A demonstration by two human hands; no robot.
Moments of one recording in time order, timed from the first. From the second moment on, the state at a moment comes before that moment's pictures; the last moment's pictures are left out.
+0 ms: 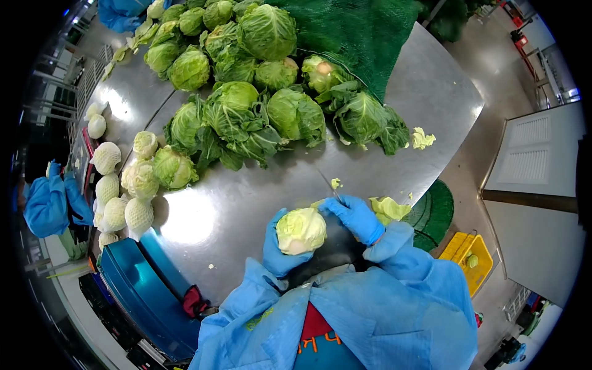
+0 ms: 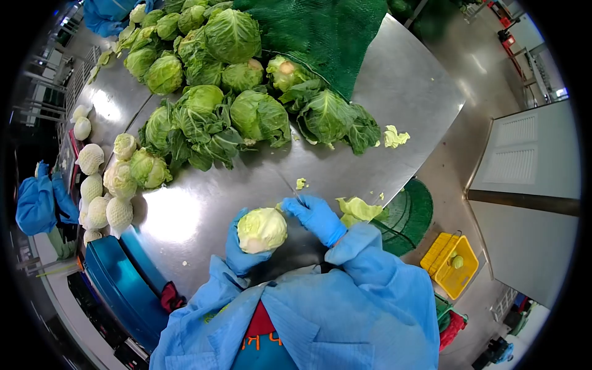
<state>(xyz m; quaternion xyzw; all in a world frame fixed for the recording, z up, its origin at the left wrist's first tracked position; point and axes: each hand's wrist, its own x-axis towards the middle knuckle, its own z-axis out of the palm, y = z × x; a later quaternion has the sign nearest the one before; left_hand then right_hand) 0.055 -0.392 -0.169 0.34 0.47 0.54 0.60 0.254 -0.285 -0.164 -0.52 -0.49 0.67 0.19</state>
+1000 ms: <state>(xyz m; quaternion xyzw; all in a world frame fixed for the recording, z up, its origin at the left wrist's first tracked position) 0.061 -0.354 -0.198 0.35 0.61 0.42 0.57 0.243 -0.299 -0.172 -0.46 -0.85 0.26 0.04</state>
